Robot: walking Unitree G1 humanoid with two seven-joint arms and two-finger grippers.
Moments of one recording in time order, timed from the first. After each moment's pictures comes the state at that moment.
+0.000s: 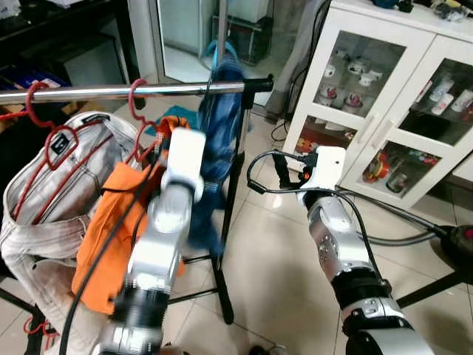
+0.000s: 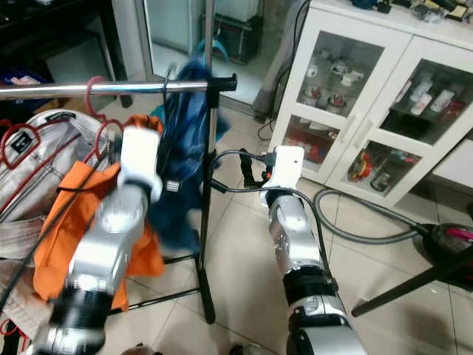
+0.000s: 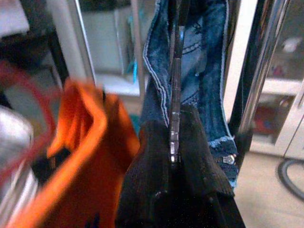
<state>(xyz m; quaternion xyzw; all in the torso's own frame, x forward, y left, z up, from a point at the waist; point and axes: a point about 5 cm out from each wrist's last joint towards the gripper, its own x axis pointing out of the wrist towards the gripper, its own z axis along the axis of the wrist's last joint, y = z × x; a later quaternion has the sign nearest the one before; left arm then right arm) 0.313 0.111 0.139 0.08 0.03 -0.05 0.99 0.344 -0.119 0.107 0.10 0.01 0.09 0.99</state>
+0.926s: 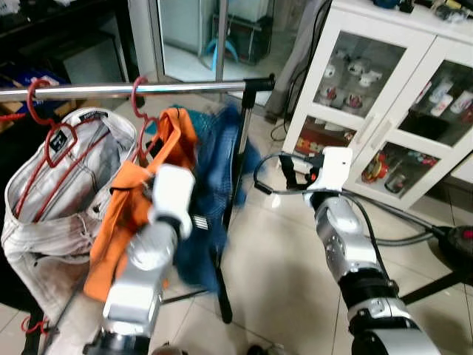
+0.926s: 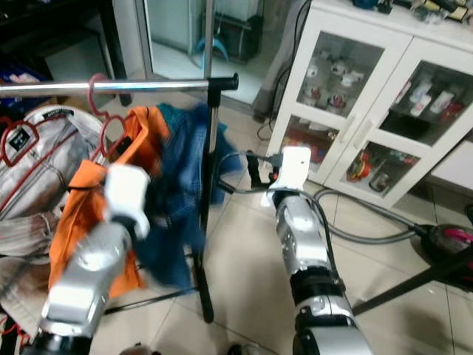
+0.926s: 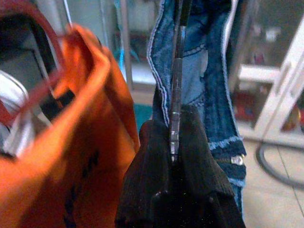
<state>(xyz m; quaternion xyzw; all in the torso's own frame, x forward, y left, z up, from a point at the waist) 0.282 0.129 0.135 0.06 0.04 -0.08 0.99 0.343 -0.130 0.103 0.09 0.02 0.08 0.99</state>
